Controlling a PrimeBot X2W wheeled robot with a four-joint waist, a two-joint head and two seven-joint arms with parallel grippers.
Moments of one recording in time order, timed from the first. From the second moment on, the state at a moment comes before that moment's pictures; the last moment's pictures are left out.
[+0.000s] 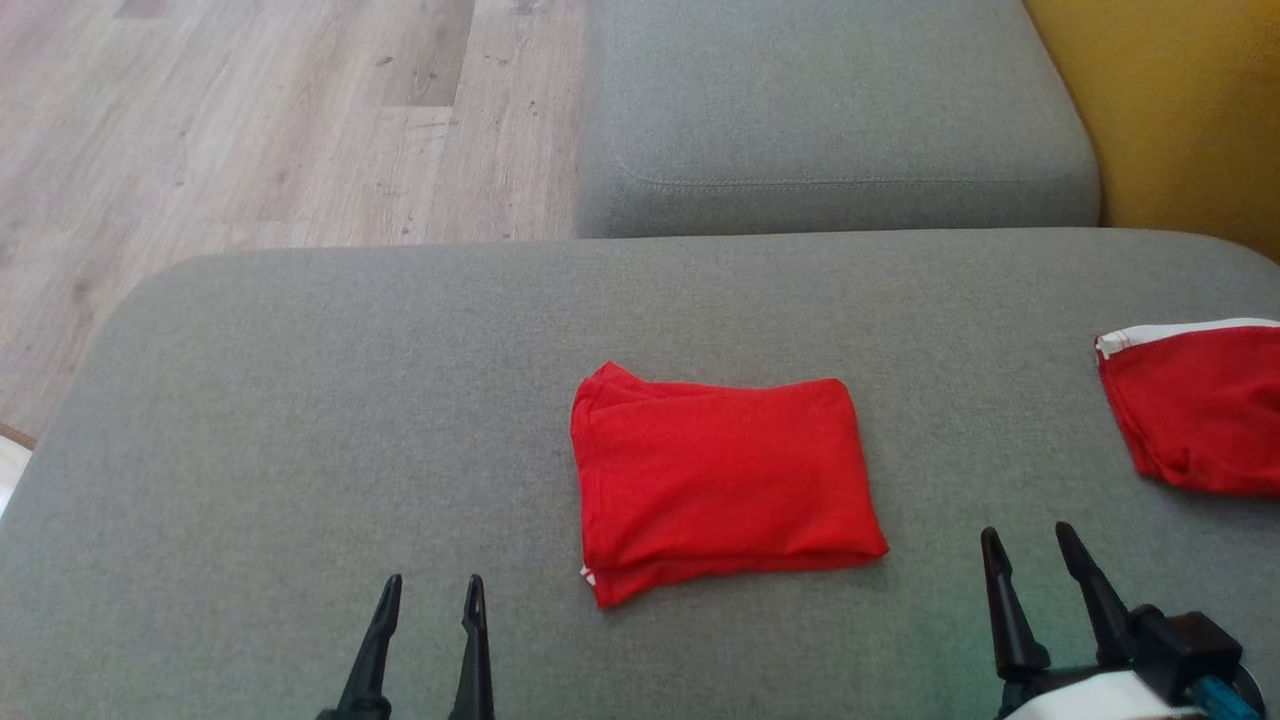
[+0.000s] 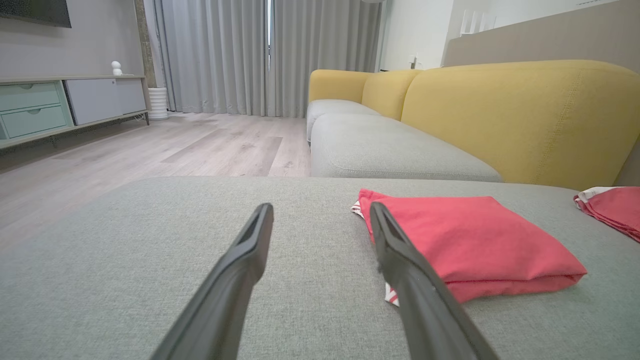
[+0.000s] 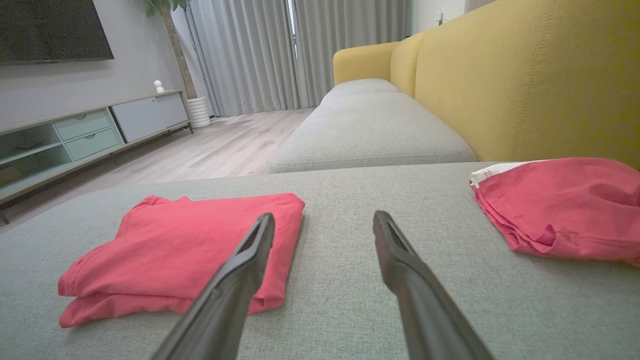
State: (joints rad) left arm 0.21 0.06 -0.29 0.11 -0.17 0.12 -0.25; right arm 0.16 -0.11 0.07 0.24 0.20 0.12 -0.25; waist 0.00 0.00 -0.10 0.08
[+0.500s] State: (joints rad) left arm 0.21 0.06 -0.26 0.11 -0.16 0.12 -0.25; right arm 0.16 -0.10 0.07 0.24 0.19 0.12 -0.25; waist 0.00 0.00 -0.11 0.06
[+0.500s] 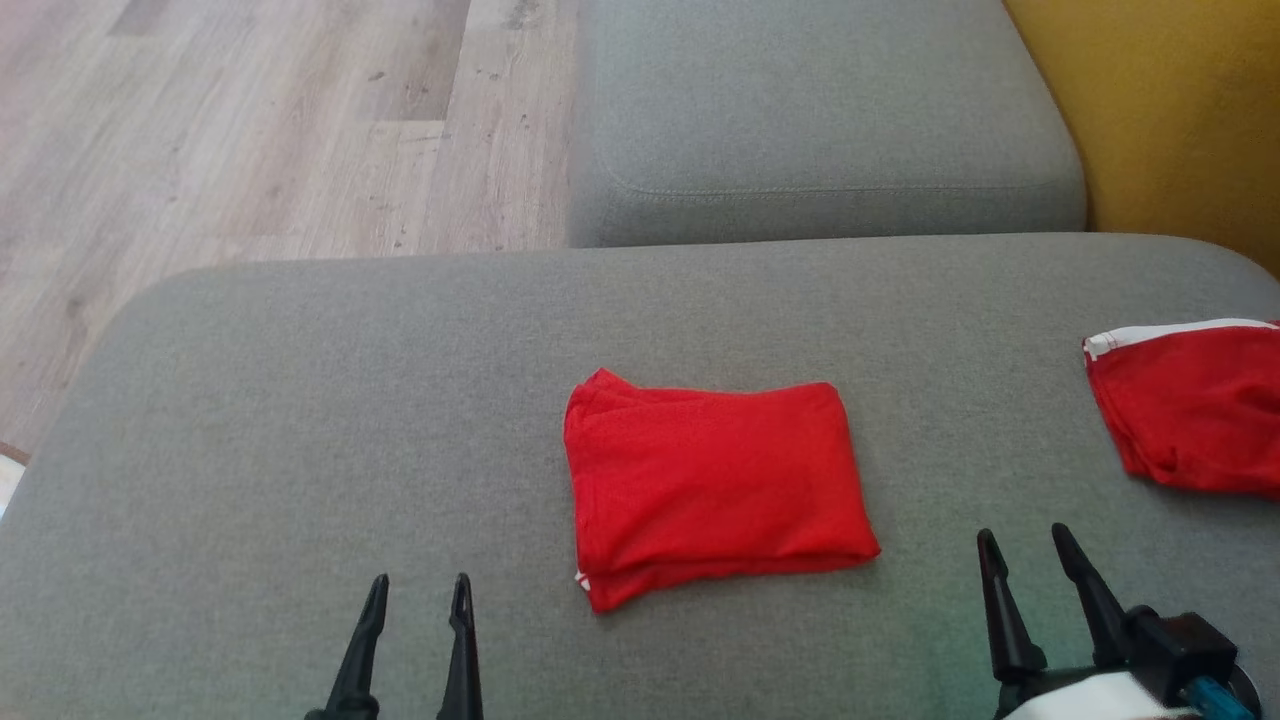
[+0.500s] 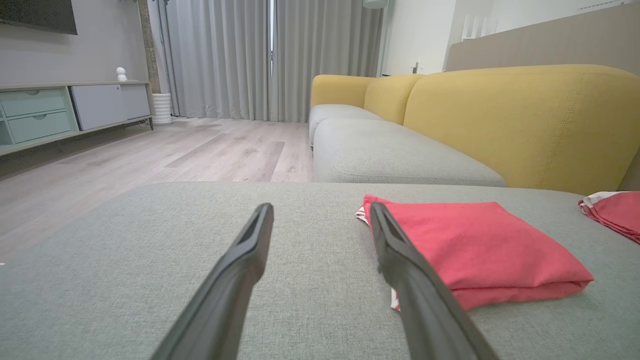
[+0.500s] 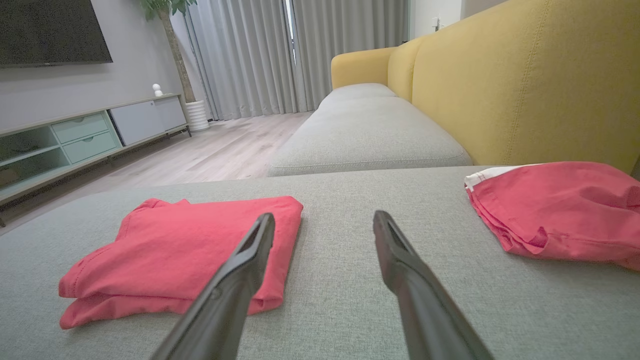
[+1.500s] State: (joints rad) left arm 0.23 0.06 -0.29 0.11 -0.13 0.11 -0.25; right arm 0.13 -0.11 0.12 0.31 0.25 0.12 -0.25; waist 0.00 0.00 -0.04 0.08
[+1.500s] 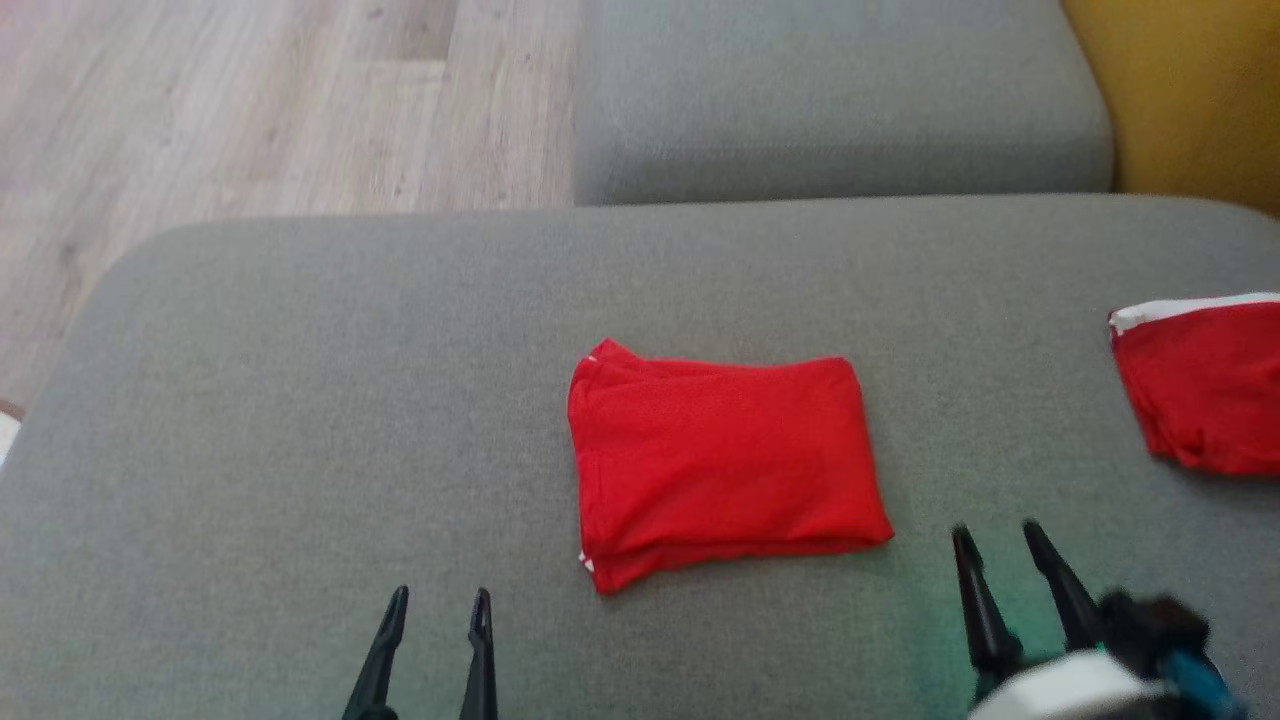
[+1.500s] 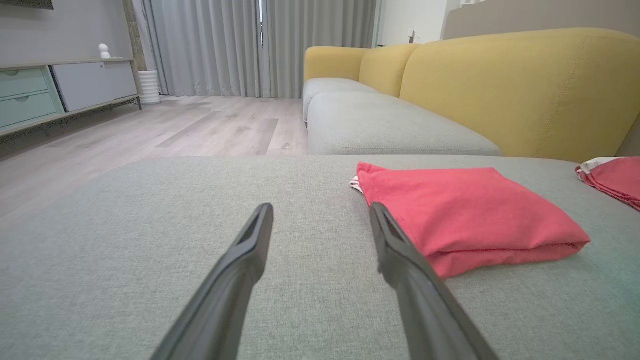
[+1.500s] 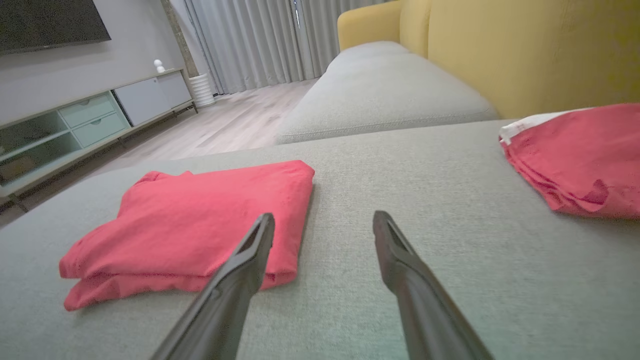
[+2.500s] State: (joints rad) left arm 0.06 0.06 -0.38 0.11 -0.14 0.13 -0.25; right arm -0.30 -0.26 0.28 0.48 0.98 0.12 0.41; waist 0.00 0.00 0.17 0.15
